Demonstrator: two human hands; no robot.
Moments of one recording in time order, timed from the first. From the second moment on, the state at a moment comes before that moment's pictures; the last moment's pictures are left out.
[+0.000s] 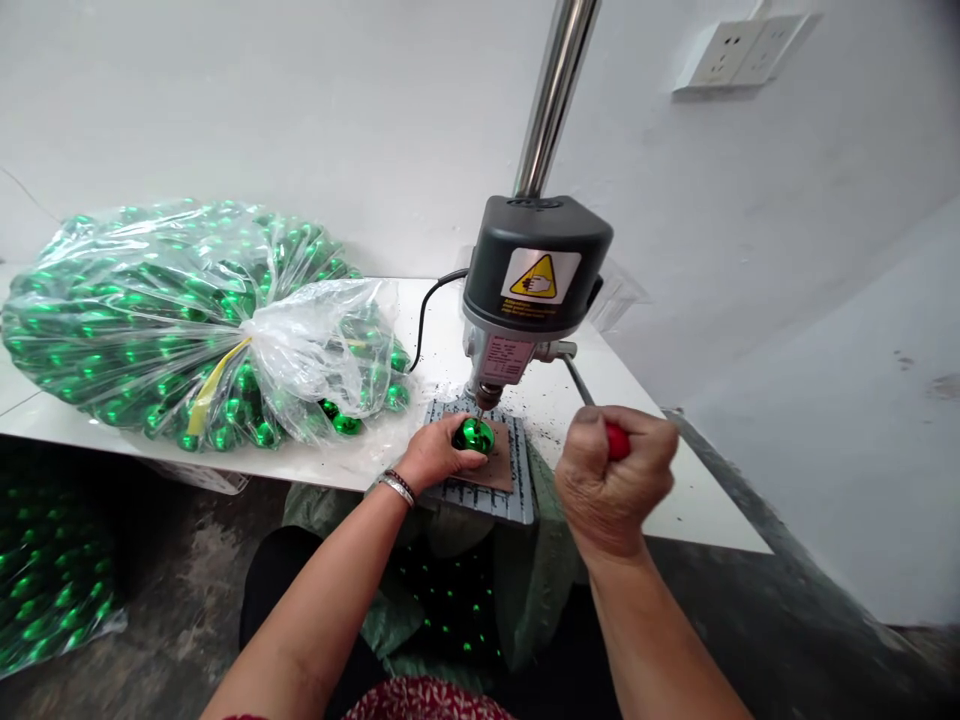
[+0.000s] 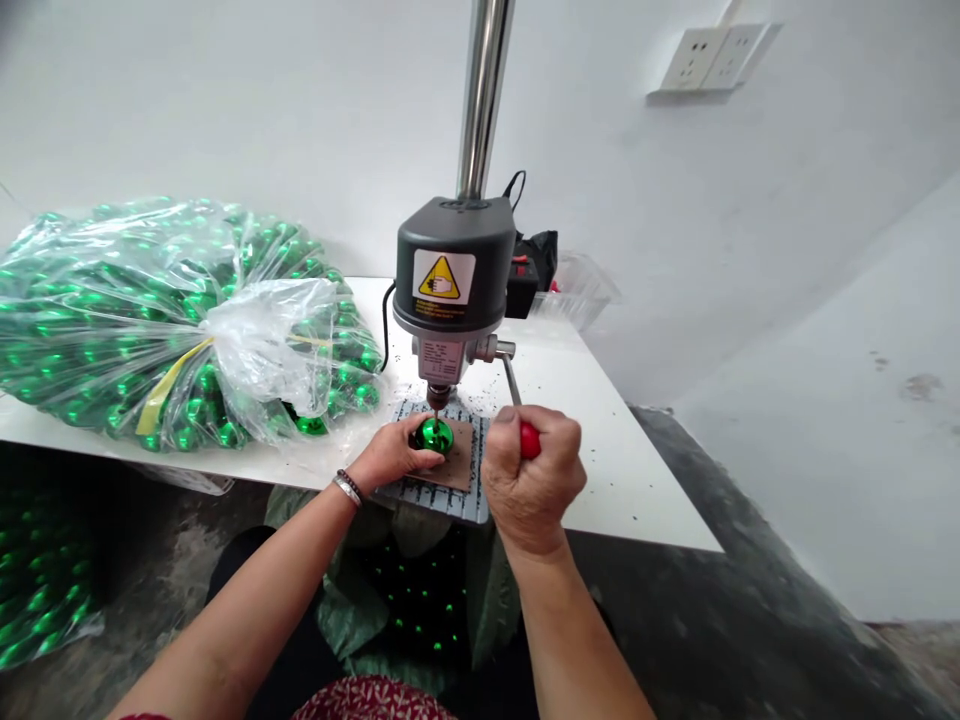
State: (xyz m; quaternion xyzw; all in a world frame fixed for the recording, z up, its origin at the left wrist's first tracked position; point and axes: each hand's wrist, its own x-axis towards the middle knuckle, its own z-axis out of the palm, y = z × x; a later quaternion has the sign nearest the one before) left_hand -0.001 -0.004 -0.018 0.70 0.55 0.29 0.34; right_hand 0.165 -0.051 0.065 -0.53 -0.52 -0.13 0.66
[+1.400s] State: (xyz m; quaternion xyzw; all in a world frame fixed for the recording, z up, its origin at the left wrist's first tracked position) left_hand -0.102 -0.091 0.019 0.56 0.56 0.42 0.43; right_hand 0.169 -0.013 0.164 -0.58 -0.54 0.02 0.61
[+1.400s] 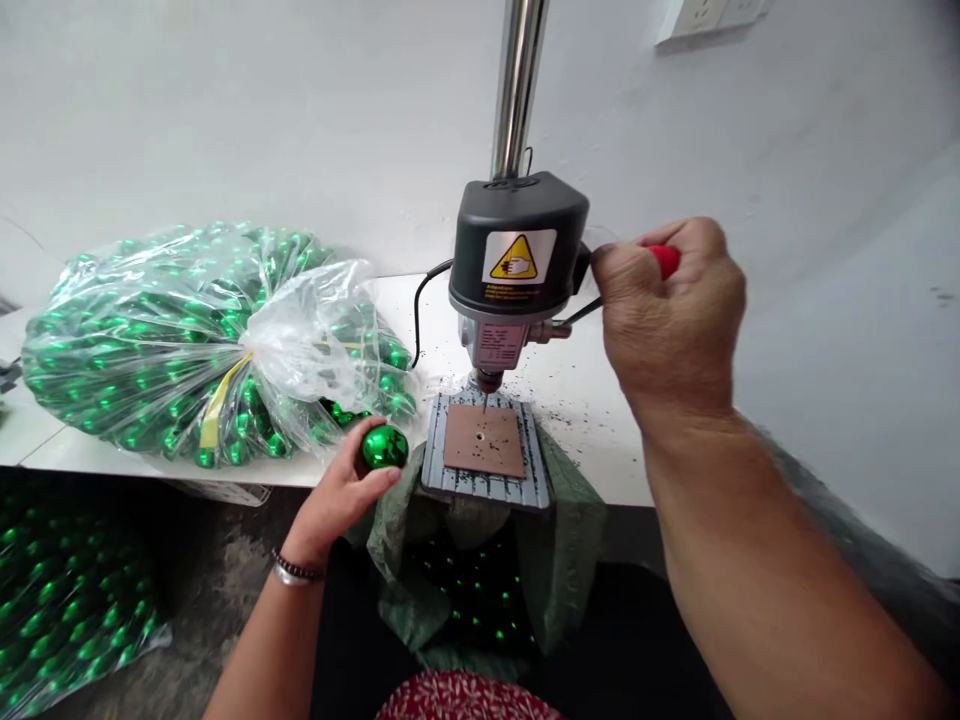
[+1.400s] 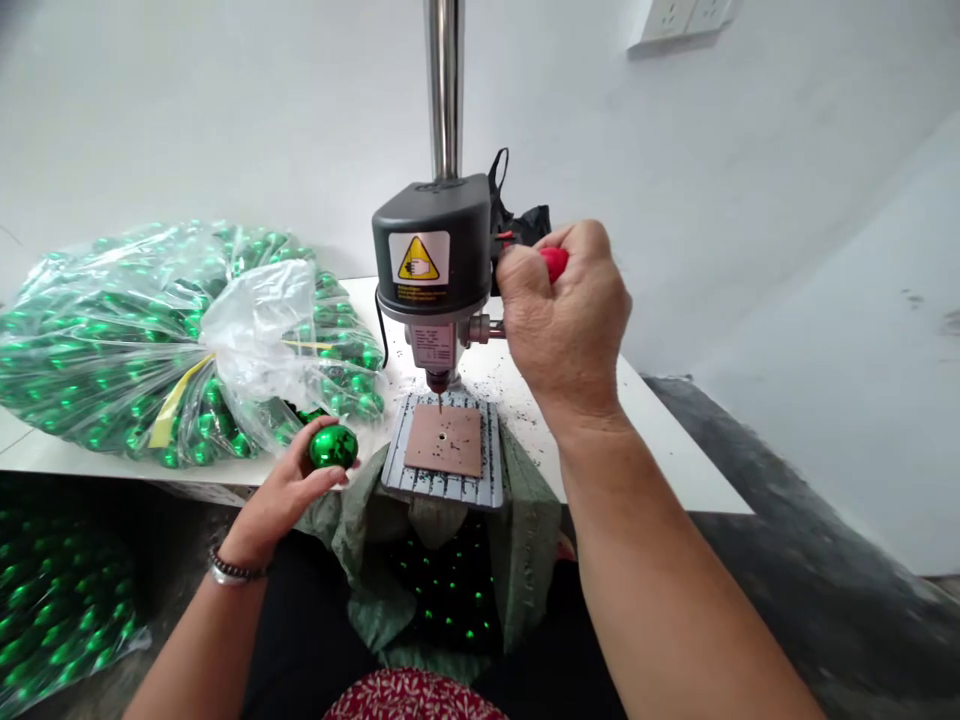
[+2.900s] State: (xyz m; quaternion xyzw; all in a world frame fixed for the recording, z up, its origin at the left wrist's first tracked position) left_hand -0.027 -0.012 0.000 0.56 0.56 0.35 0.49; right_hand 0.173 0.017 0.197 -0.63 -0.55 0.06 0.55
